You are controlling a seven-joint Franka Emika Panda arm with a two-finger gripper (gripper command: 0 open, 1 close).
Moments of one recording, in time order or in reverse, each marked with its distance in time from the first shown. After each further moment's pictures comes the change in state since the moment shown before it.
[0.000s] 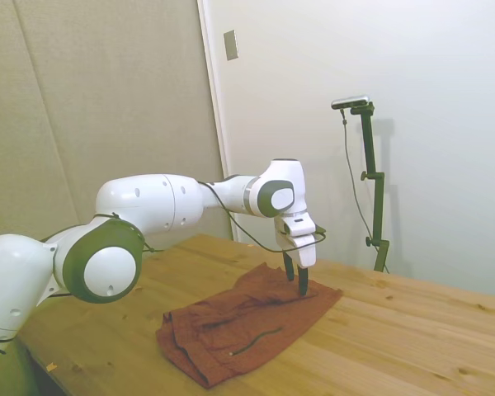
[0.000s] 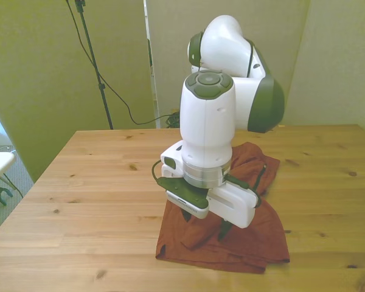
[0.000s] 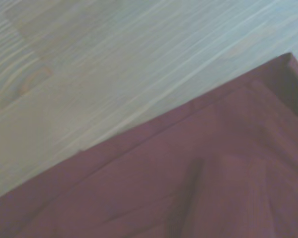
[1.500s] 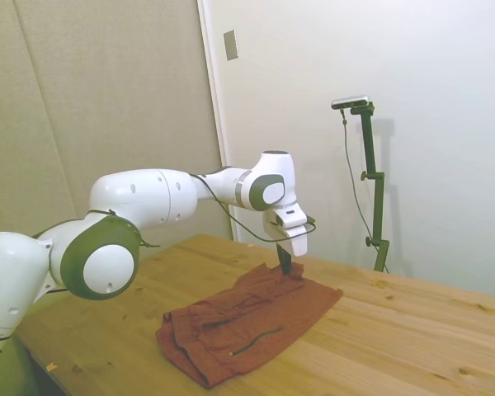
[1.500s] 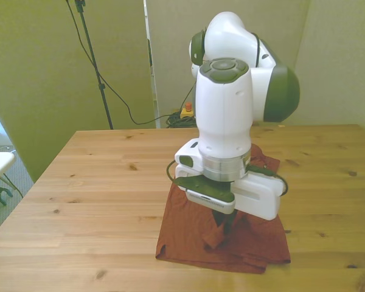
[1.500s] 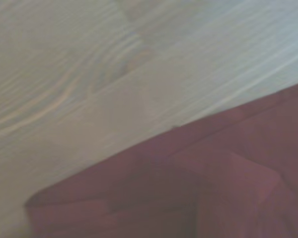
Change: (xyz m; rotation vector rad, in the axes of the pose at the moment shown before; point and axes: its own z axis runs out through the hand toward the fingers) arm -0.040 -0.014 -0.030 0.109 -0.071 -0.122
